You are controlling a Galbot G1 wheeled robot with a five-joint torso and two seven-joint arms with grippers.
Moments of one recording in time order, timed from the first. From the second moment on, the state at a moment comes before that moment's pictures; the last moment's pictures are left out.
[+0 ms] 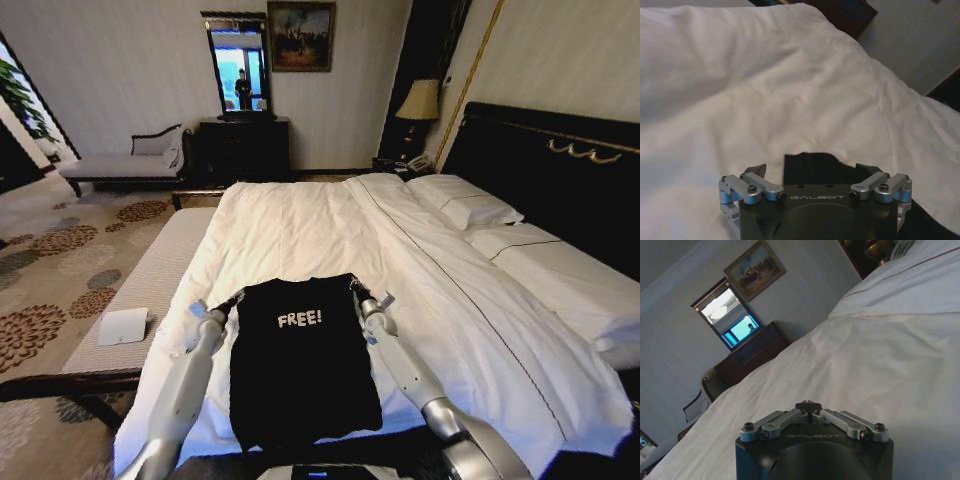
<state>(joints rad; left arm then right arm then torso) 0.78 -1.33 -0.47 -1.21 -0.90 0.34 -0.19 -0.69 1.32 0.18 1.05 1.01 0.13 -0.03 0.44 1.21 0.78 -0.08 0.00</state>
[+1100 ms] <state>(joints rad) 0.70 -1.36 -0.47 -1.02 -0.85 0.29 -0.10 -0.70 1.32 0.19 1.06 0.99 0.13 -0.01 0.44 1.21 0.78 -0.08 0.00</state>
